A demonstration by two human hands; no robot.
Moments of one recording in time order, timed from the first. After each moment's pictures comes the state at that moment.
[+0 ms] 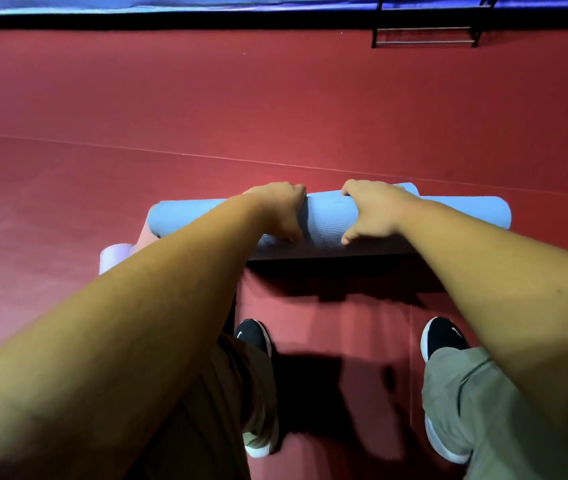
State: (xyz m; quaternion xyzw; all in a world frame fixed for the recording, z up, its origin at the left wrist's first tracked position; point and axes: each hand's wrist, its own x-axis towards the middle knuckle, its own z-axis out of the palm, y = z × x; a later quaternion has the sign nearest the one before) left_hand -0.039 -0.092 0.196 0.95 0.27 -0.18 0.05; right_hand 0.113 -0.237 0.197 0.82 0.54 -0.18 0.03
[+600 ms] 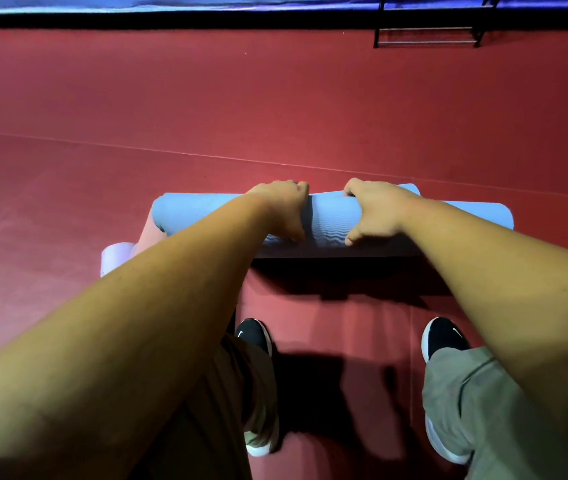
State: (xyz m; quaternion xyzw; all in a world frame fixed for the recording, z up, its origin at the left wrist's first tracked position) left_hand -0.037 -0.098 0.198 0.95 0.27 -0.17 0.03; right_hand 0.119 -0.238 0.192 0.82 0.54 -0.21 0.02
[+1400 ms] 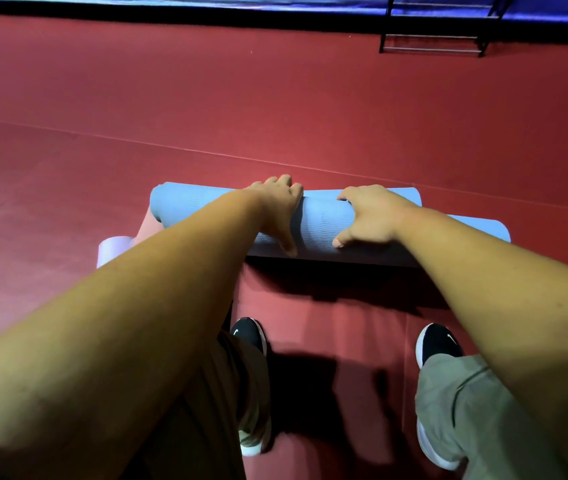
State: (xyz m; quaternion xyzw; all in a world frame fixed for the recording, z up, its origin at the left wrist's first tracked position) left_hand -0.049 -0.085 0.196 0.95 0.26 -0.20 0.03; right_hand 0.102 -0.235 0.201 0.82 0.54 -0.21 -0.01
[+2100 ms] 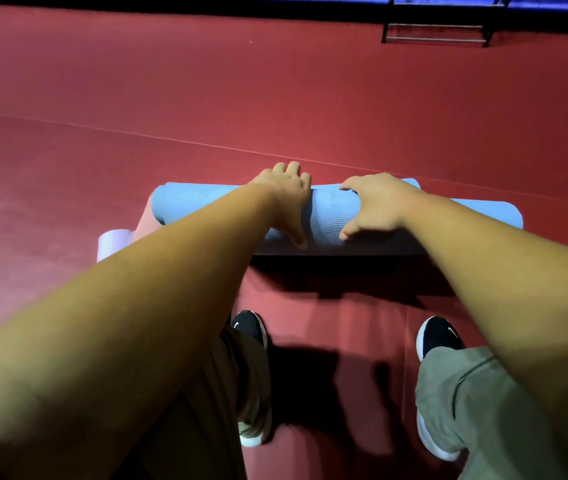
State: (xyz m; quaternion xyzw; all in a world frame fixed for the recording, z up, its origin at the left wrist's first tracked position) left_hand -0.038 -0.100 0.196 0.95 0.25 -0.19 -0.05; right_hand 0.110 -0.234 0.199 0.82 0.54 -0.20 0.02
